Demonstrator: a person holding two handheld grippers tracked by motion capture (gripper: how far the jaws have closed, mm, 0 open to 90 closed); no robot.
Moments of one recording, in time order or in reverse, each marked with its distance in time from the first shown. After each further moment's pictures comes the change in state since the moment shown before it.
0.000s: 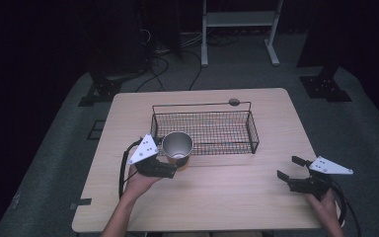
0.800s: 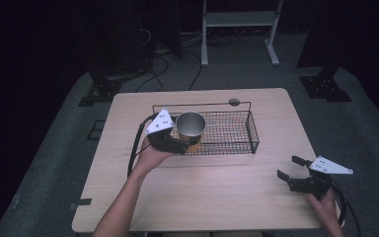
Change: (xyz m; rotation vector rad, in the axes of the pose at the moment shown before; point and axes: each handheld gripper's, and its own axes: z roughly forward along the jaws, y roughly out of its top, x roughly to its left) left arm 0.038 0.036 0.051 0.031 -0.057 0.013; right arm -0.001 0.000 0.000 -0.003 -0.003 0.002
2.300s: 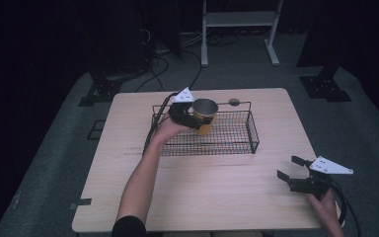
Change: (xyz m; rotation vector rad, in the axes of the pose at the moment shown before) left arm 0.073 -0.011 0.096 0.171 -0.105 -0.061; right arm 0.000 0.000 0.000 -0.006 0.015 0.000
